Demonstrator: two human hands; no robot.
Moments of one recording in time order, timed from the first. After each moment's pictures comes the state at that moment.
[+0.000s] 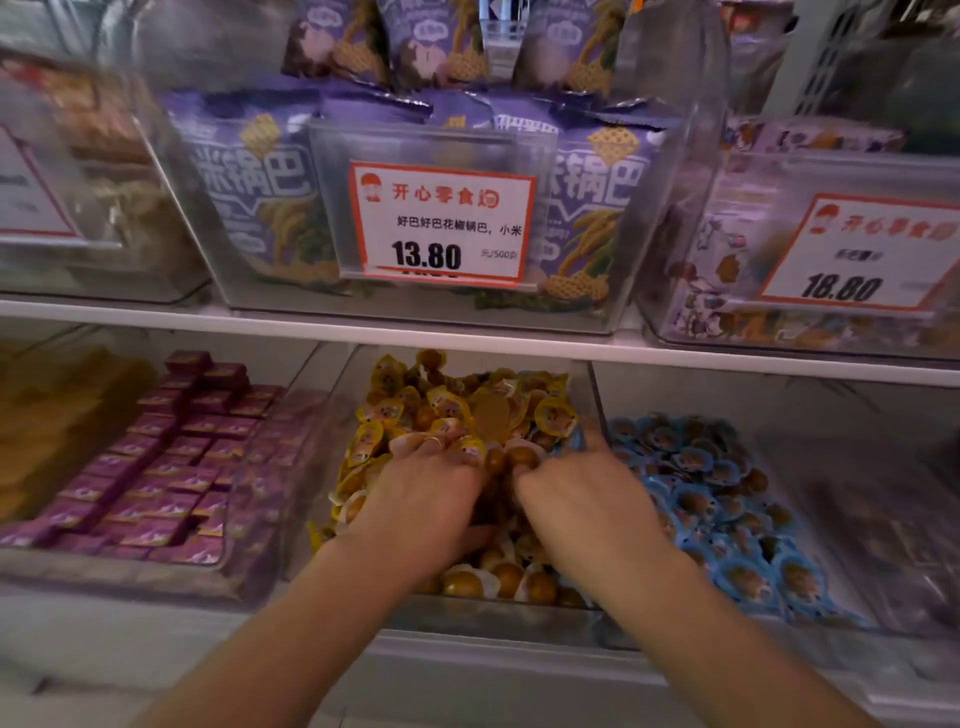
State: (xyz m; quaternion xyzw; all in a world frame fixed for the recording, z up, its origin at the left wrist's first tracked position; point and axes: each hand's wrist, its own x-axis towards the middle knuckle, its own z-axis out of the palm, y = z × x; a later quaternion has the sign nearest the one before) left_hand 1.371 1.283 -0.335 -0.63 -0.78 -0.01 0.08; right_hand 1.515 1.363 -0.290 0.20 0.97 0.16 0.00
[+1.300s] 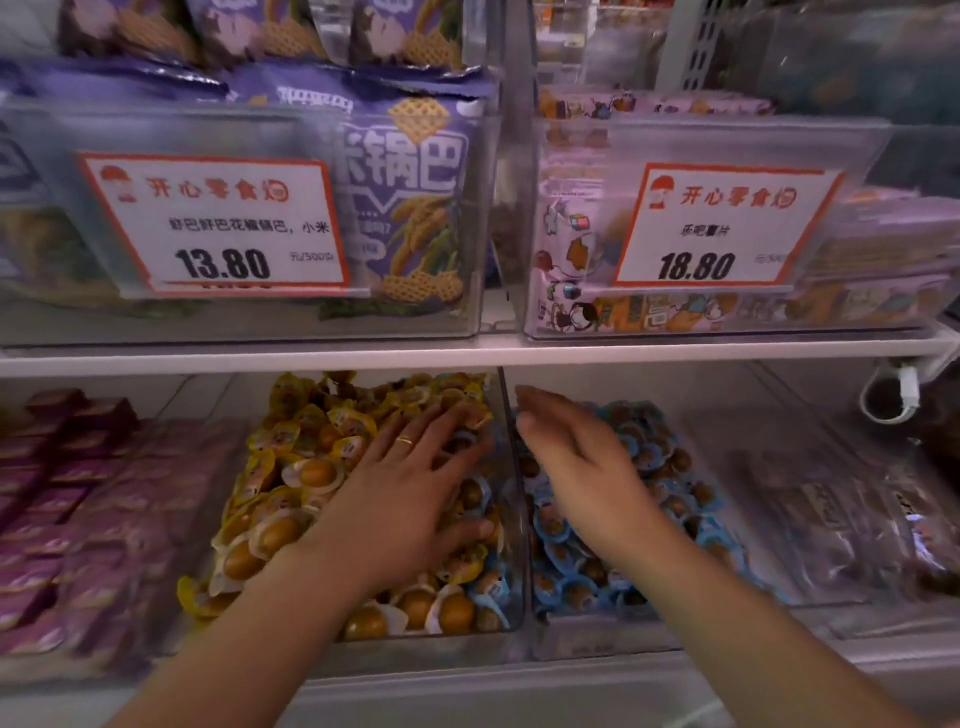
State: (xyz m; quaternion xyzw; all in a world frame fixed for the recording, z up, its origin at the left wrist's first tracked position) left_hand 1.386 1.332 -0.349 -0.70 -0.71 -0.03 0.08; right_hand 1.565 1.431 -0.319 0.32 0.76 -0.48 -0.31
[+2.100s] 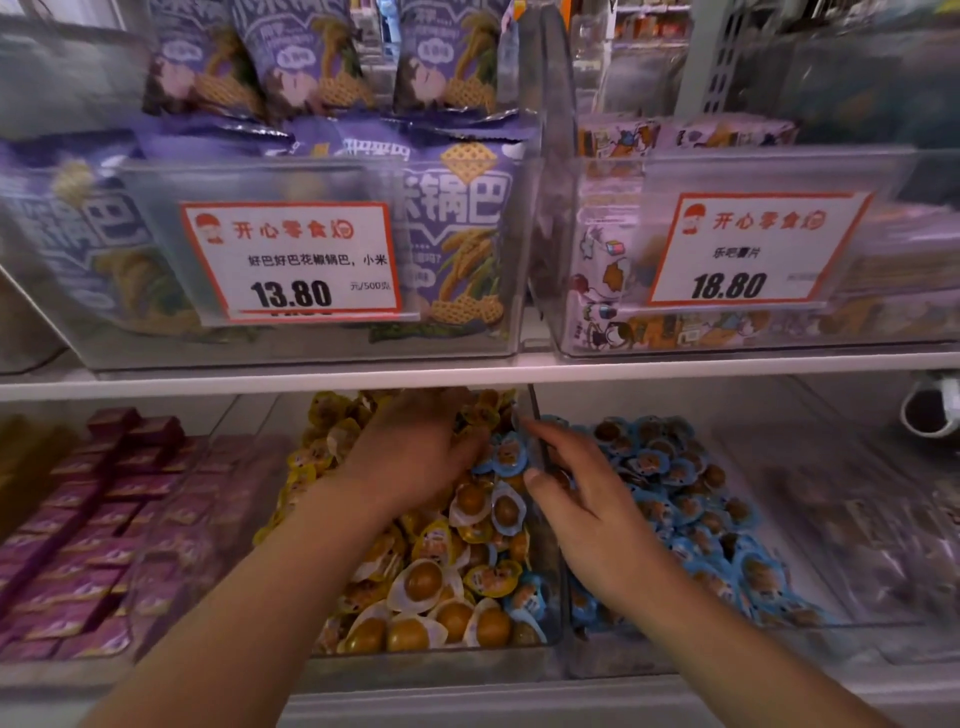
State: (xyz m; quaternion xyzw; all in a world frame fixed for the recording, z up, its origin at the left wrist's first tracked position) left_hand 1.357 1.361 -0.312 -0.61 -0.78 -0.12 0.05; right_hand 1.559 1.415 -0.341 0.30 0.81 -0.40 -0.31
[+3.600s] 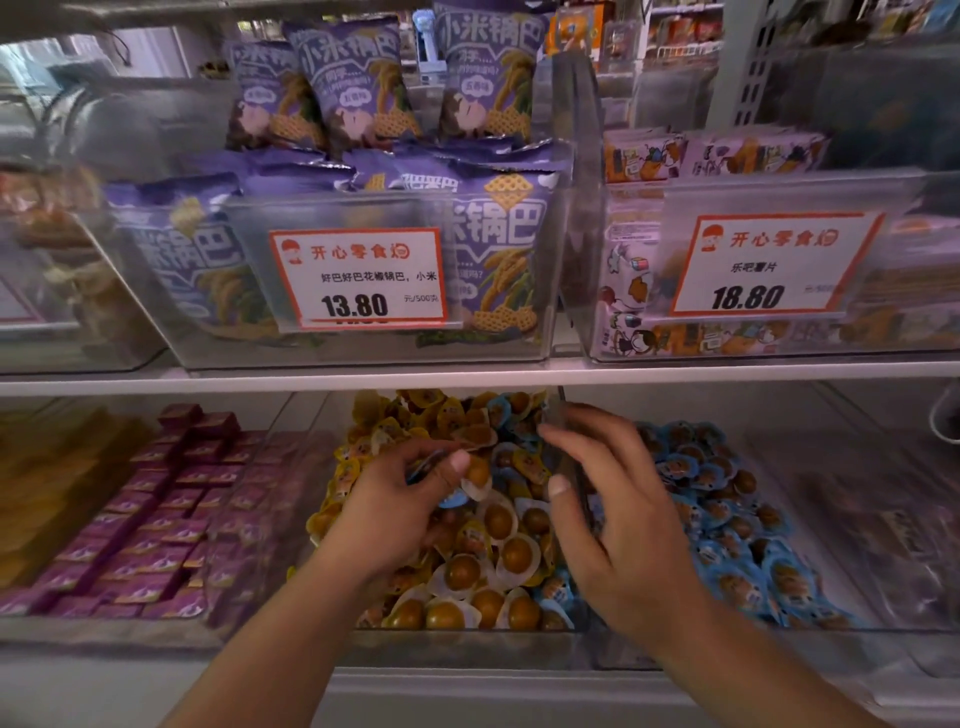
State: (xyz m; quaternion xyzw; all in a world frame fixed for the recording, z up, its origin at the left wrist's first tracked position) left_hand 1.378 1.285 -0.314 -0.34 -0.68 -0.58 -0.30; right_hand 1.565 1.379 -0.316 0.21 0.84 -0.24 -0.43
